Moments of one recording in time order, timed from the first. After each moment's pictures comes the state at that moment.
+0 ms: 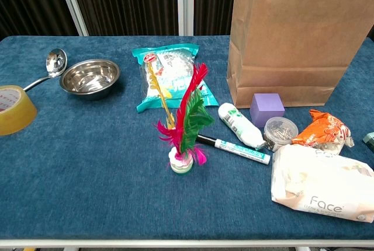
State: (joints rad) left arm -0.15 -1.46 -0.01 -0.97 1.60 1.60 -0.51; right arm 0.19 -1.18 0.37 -1.78 -1.51 1.69 0.14
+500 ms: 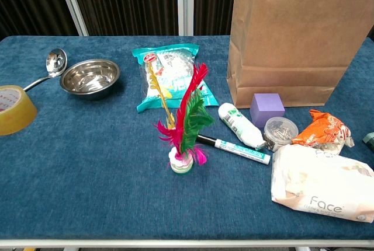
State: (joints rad) left arm -0.14 -1.45 -0.02 -0.97 1.58 1.59 -0.52; right arm 0.54 -1.41 0.49 -1.73 -1.29 1.46 -0.24
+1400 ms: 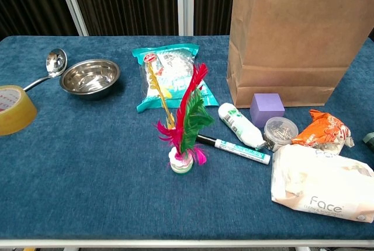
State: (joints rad) left arm -0.14 -1.44 -0.03 -0.97 1.58 1.59 -0.52; right arm 0.57 -1.39 0.44 -1.75 -1.27 1.41 -0.22
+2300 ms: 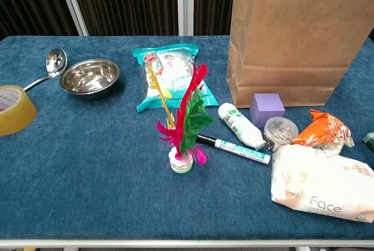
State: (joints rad) left arm -0.14 -1.45 -0.03 -0.99 1.58 1.59 -0.50; right arm 0.26 -1.11 0.05 -1.79 -1.79 1.55 -0.08
